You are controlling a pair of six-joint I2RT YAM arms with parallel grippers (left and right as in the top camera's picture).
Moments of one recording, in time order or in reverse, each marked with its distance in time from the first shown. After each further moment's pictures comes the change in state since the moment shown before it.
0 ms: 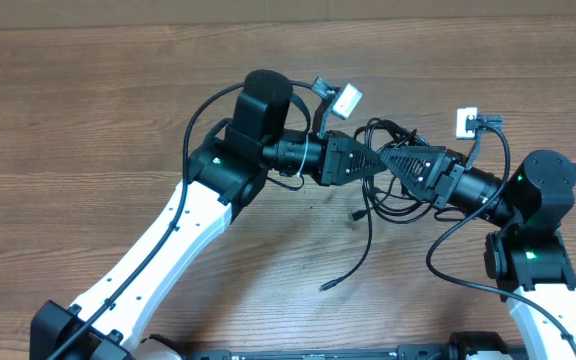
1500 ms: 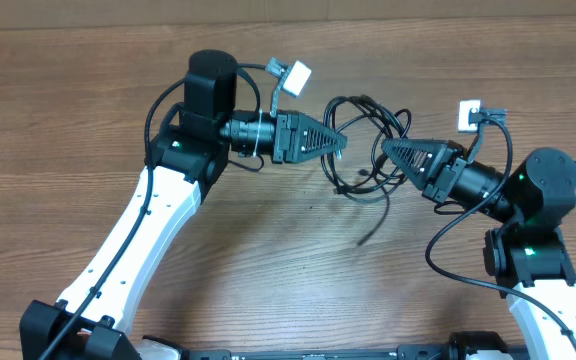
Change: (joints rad) left arm 0.208 0.010 -0.005 0.000 0.203 0.048; right arm 0.006 0.016 0.016 0.079 0.009 0.046
